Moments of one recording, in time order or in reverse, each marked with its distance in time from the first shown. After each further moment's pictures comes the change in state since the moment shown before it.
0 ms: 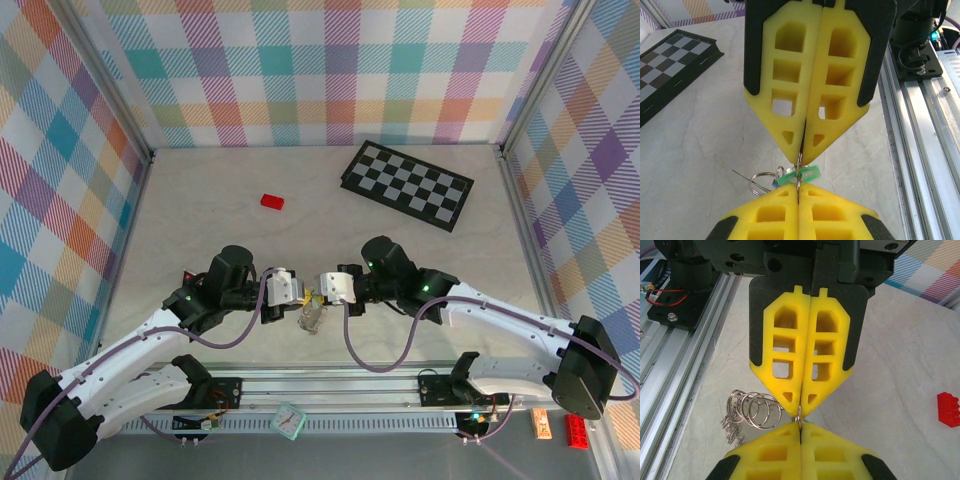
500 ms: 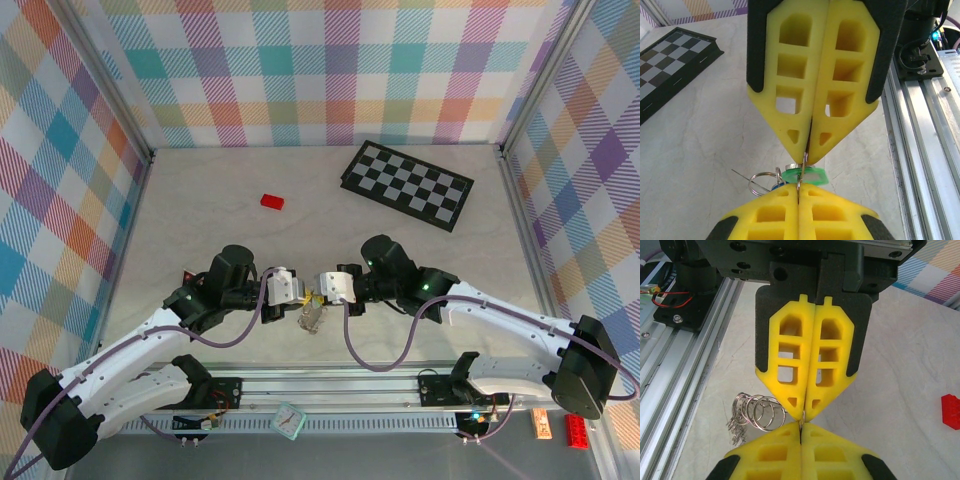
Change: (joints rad) left arm -0.001 0.007 0.006 -0.004 -0.005 -0.003; right arm 0.000 0.002 0.017 -0.027 -0.013 -0.001
